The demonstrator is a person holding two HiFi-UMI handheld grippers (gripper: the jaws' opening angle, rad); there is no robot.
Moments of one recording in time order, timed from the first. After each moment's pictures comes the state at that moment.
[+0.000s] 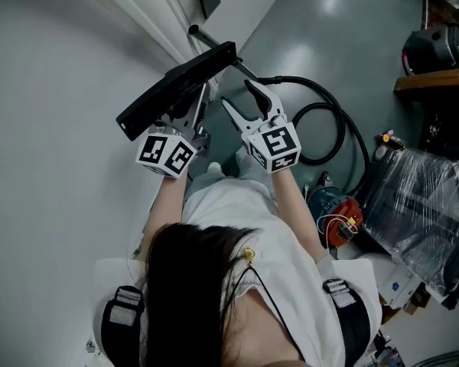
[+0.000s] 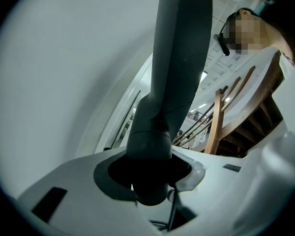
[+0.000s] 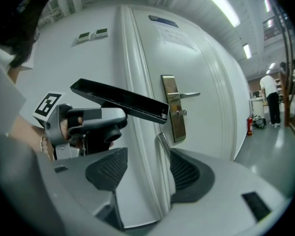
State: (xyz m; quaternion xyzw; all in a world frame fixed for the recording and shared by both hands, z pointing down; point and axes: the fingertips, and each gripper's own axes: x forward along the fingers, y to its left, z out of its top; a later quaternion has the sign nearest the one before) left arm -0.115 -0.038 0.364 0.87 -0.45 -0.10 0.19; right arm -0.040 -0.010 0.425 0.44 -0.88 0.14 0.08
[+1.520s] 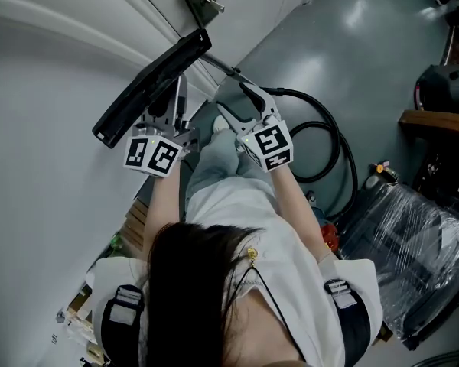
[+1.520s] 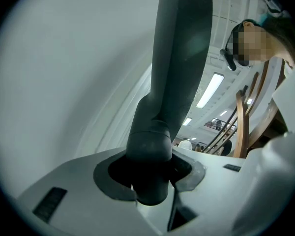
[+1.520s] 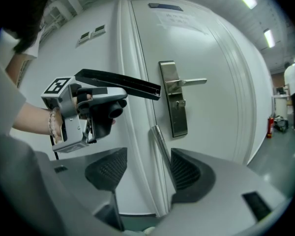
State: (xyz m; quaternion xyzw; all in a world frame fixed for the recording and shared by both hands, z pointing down) left arm -0.110 -0.085 0.345 0.79 -0.57 -0.15 0.17; right arm -0.003 -0.057 0.452 0.33 -0.93 0.13 0.12
